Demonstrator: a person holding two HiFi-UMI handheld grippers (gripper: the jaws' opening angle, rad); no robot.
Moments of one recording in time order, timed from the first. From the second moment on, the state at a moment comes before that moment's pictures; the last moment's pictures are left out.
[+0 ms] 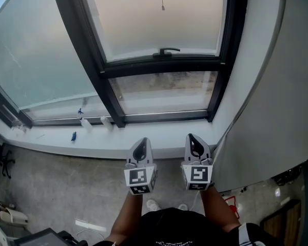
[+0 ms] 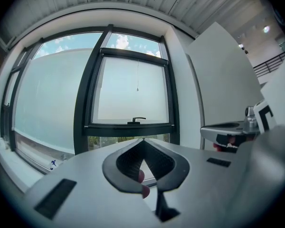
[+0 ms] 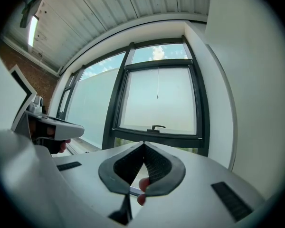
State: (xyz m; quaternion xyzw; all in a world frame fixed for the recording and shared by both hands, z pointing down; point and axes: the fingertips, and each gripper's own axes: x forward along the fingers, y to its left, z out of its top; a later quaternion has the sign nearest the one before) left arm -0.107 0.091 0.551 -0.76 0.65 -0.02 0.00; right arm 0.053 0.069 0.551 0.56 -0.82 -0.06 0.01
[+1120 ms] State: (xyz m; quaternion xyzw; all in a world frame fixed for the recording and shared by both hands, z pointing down) left arm -0.192 0.051 0.579 -0.79 0.61 -0.05 -0.03; right arm -0.037 0.046 0.567 0.58 -0.81 -0.03 0.02
